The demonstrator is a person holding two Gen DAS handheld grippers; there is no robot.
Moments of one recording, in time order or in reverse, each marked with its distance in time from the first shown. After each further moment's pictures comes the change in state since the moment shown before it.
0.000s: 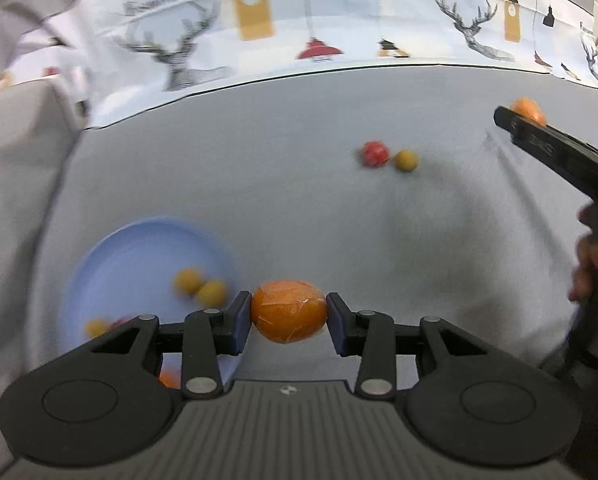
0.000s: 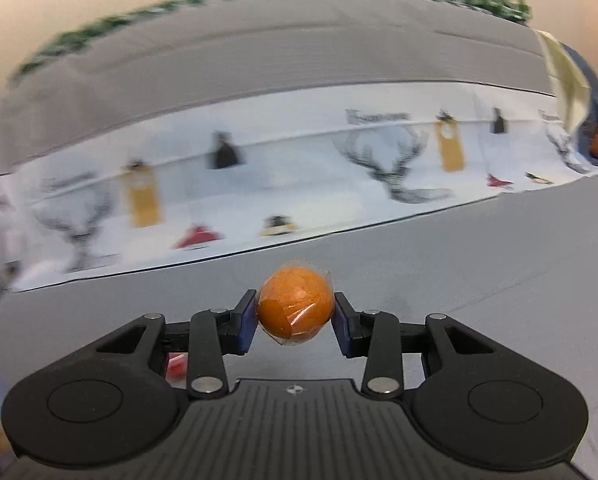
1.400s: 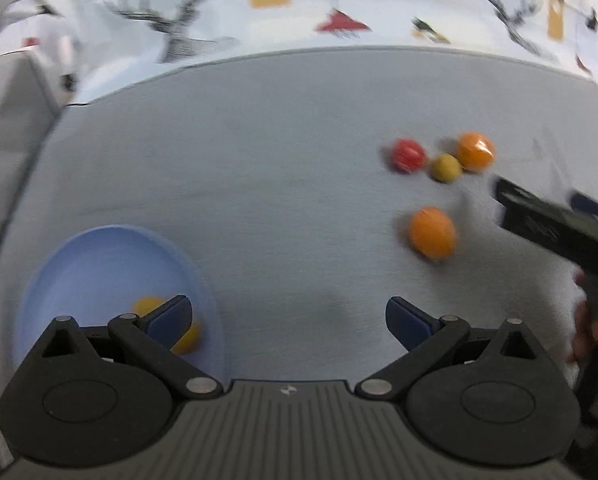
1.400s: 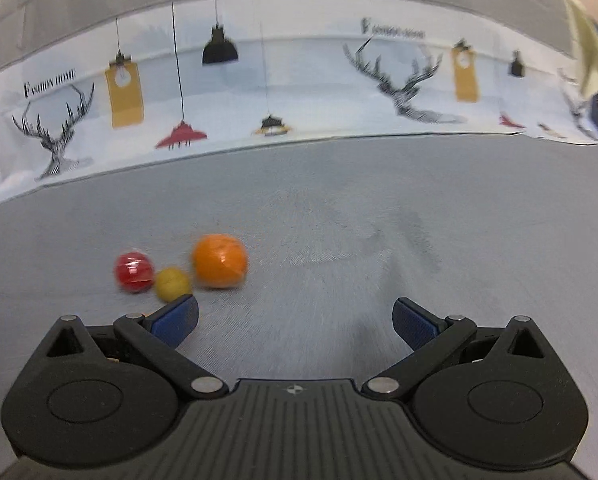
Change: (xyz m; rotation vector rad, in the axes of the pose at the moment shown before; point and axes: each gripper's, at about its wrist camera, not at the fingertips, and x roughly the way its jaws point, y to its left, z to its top) left arm 0.095 -0.025 0.043 -0.051 0.069 0.009; right arm 0.083 -0.007 -0.033 -0.079 0.235 -0.061
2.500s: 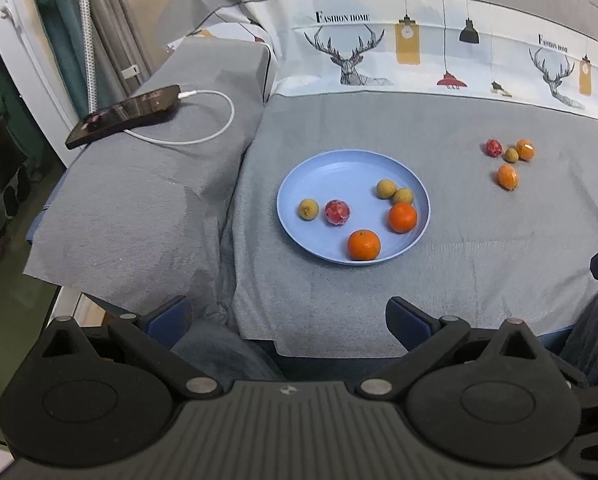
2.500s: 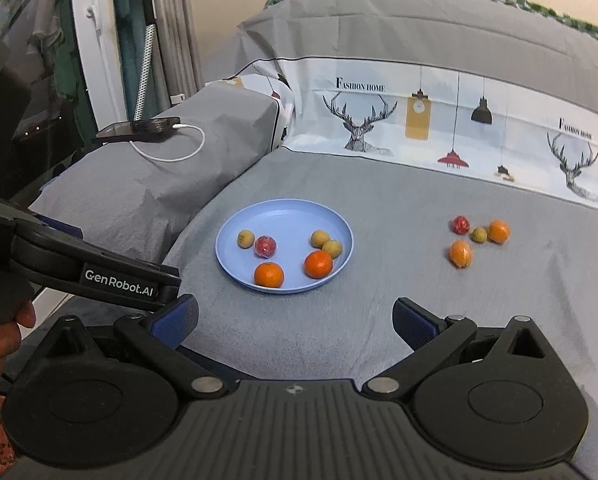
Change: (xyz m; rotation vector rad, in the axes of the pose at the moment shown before) left arm -0.204 0.146 -0.202 -0.159 -0.169 0.200; right arm -0.334 0.168 -0.096 -0.310 0.001 0.441
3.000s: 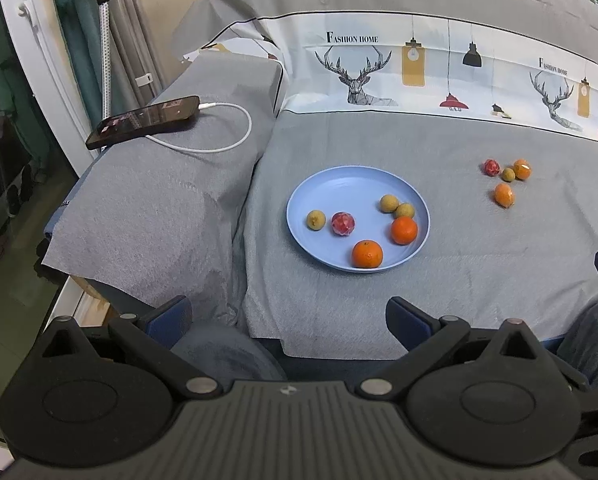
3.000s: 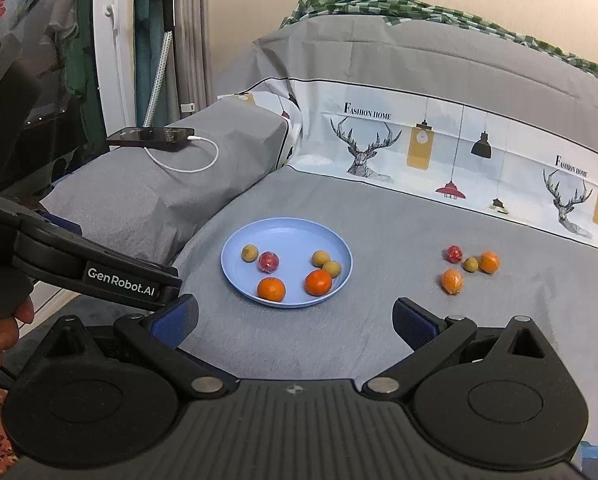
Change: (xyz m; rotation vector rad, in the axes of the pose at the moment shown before) left arm -0.025 0.011 -0.010 -0.041 -0.058 0.001; right arm -0.025 0.019 0.002 -0.086 -0.052 -0.025
